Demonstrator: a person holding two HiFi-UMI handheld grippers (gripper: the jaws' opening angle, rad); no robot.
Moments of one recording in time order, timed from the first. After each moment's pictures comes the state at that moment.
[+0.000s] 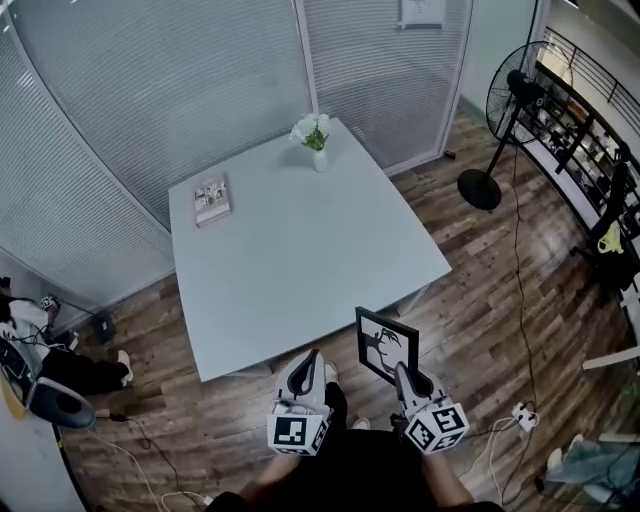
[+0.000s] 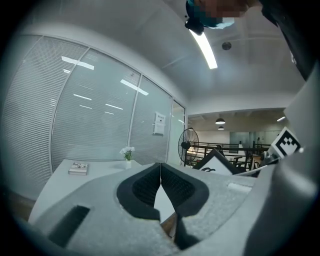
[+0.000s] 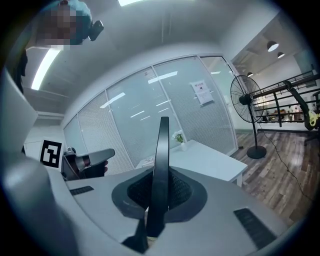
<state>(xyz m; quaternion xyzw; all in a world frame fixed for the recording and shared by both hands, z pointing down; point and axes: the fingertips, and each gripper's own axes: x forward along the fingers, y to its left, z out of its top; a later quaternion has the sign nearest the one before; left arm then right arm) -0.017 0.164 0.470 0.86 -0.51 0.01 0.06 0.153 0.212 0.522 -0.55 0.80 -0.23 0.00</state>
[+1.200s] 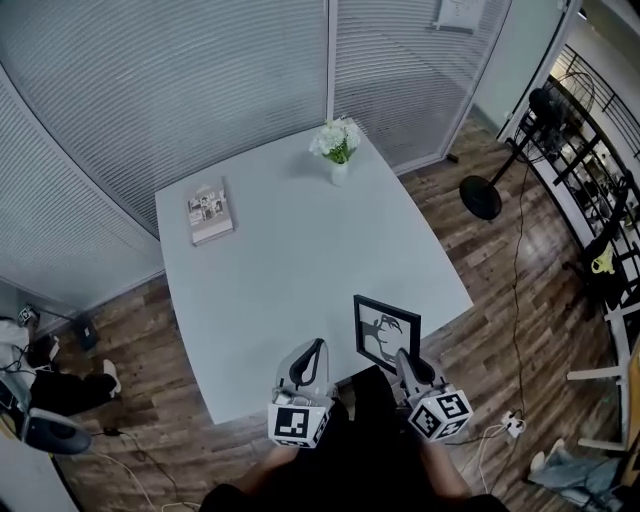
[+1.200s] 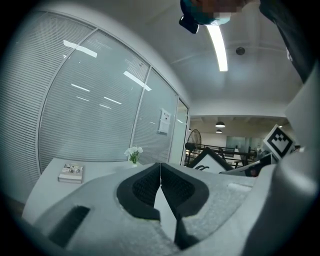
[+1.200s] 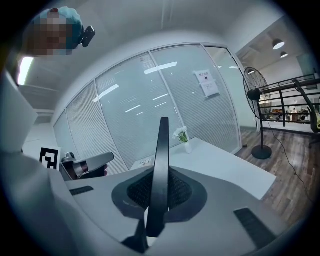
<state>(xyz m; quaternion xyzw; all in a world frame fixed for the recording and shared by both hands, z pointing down) -0.096 -0.035 0.479 0.87 -0.48 0.00 0.10 0.071 0.006 0.512 -0.56 0.79 -0.25 -0.02</state>
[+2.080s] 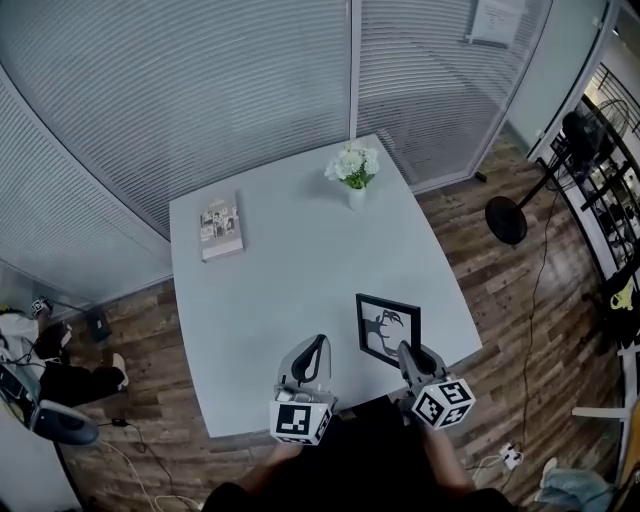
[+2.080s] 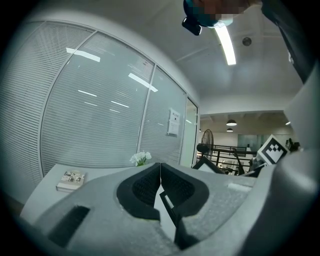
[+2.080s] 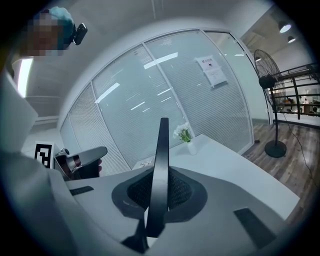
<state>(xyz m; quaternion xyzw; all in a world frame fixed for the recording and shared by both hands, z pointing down) -0.068 -0.146 0.469 0.84 -0.53 0.00 0.09 0.106 -0.129 0.536 -0.51 0.81 -0.28 -0.03</state>
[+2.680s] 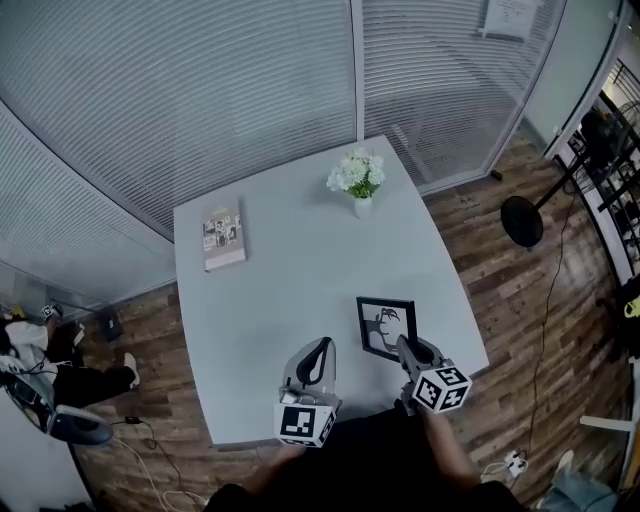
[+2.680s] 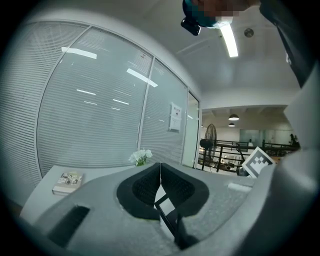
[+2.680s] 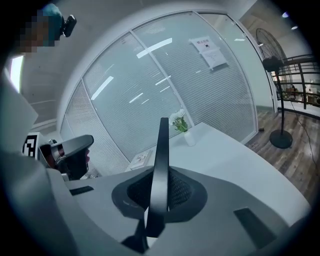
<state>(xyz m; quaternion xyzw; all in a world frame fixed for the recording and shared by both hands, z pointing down) -0.044 -0.202 0.480 0.84 -0.54 0.03 0.09 0.118 -0.209 0.594 -0.48 0.81 -0.33 -0.06</state>
